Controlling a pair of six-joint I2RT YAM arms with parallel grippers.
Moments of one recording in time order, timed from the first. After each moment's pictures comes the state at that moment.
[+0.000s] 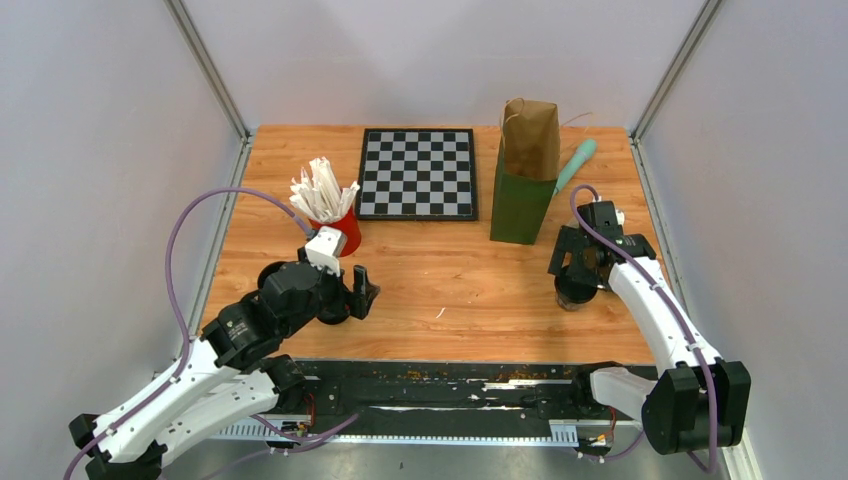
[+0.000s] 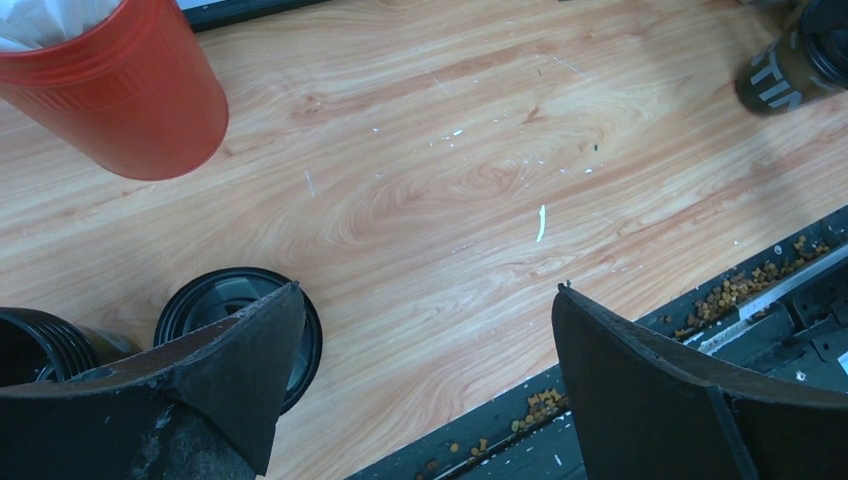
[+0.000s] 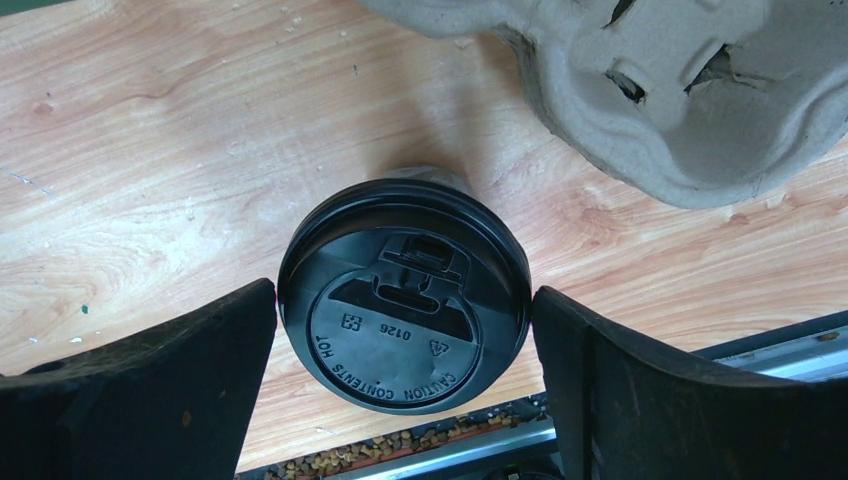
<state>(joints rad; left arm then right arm) -0.86 0.58 0.73 -0.63 -0.25 -0.38 0.12 1.14 0.89 -0.86 0.22 0.40</state>
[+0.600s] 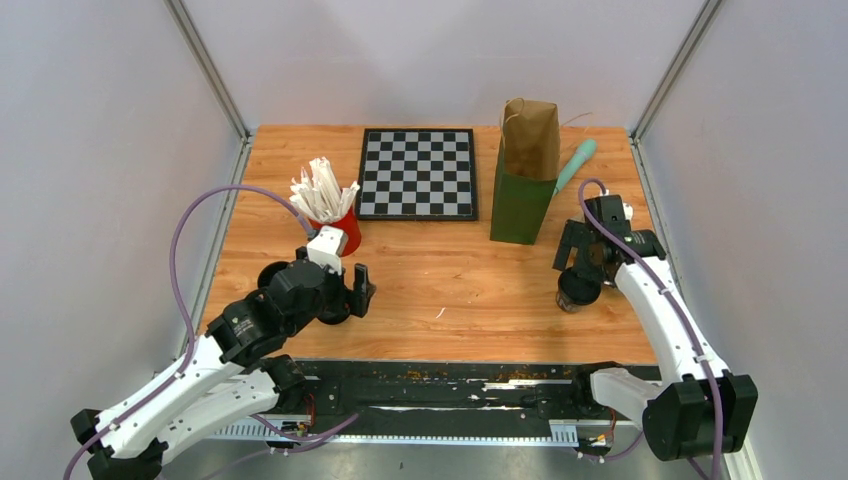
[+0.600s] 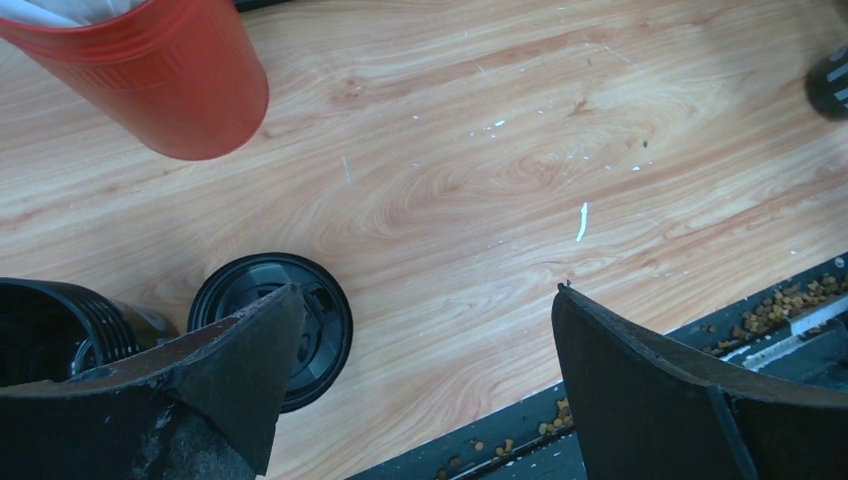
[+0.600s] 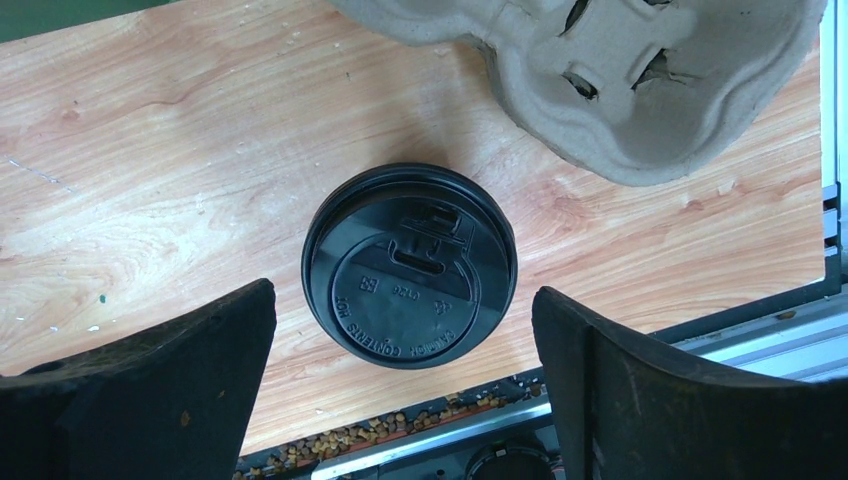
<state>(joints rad) -0.86 0.61 0.73 -0.66 -0.31 -0.38 0.12 1.10 0.96 -0.95 0.25 0.40</state>
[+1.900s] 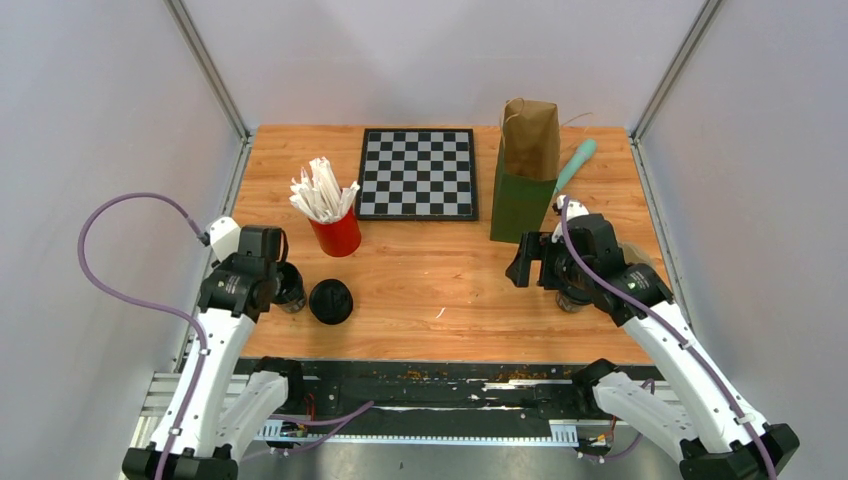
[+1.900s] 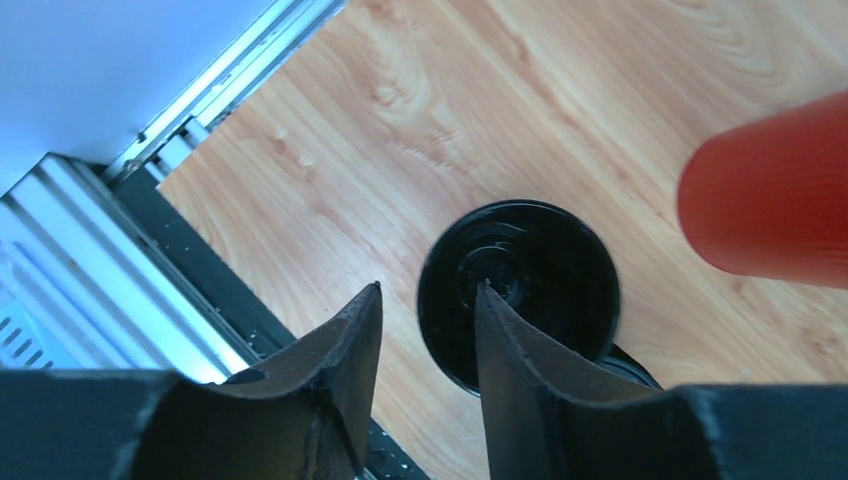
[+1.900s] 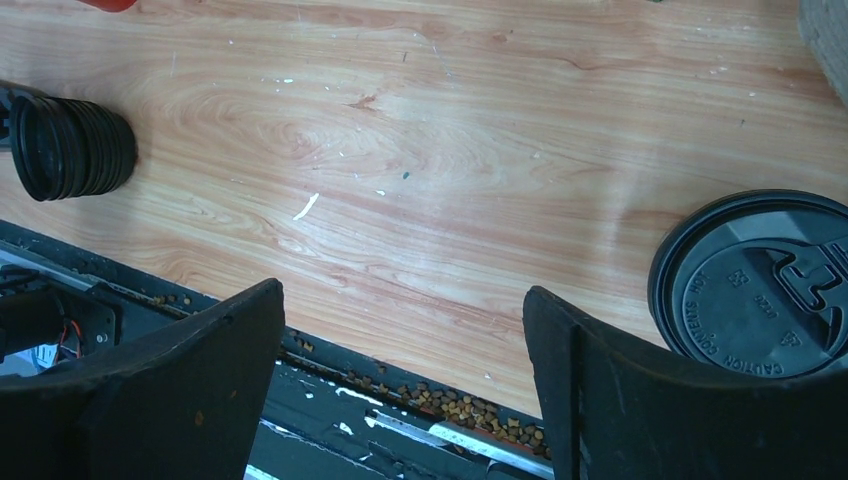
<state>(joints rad) -0.14 0.80 0.87 -1.01 -0.65 -0.72 0.45 0.86 0.92 -0.80 -0.07 0.42</state>
